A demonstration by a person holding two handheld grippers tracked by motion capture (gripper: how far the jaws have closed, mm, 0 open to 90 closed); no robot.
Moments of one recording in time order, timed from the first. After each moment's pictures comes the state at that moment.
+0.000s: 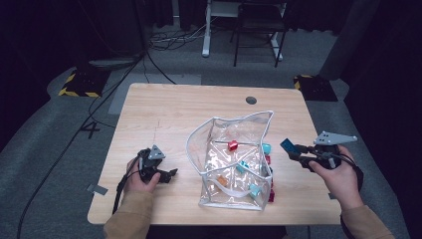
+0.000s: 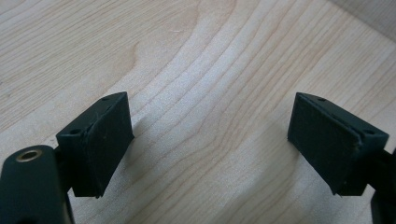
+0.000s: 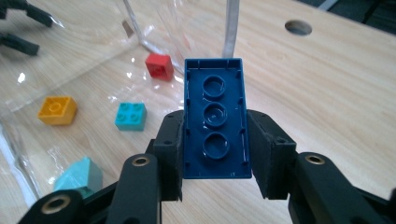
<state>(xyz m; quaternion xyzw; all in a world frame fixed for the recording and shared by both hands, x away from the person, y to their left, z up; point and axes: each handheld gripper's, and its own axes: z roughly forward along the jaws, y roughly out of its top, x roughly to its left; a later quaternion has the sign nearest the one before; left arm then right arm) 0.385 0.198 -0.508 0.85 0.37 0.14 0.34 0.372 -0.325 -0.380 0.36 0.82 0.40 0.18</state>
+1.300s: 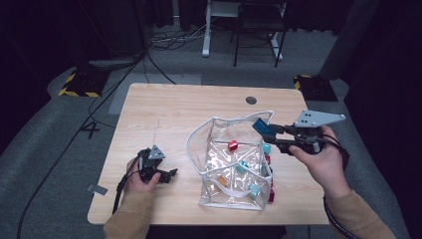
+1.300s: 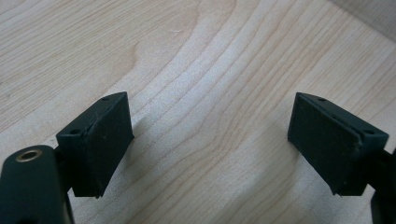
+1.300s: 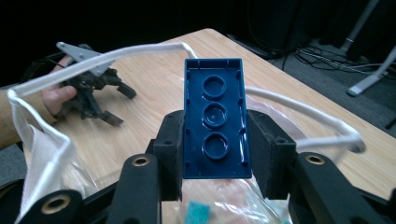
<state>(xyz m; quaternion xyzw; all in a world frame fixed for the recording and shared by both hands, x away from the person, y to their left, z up) 0.385 0.198 -0.508 0.85 0.37 0.14 0.34 0.367 -0.236 -0.297 0.25 0.83 0.47 0.18</state>
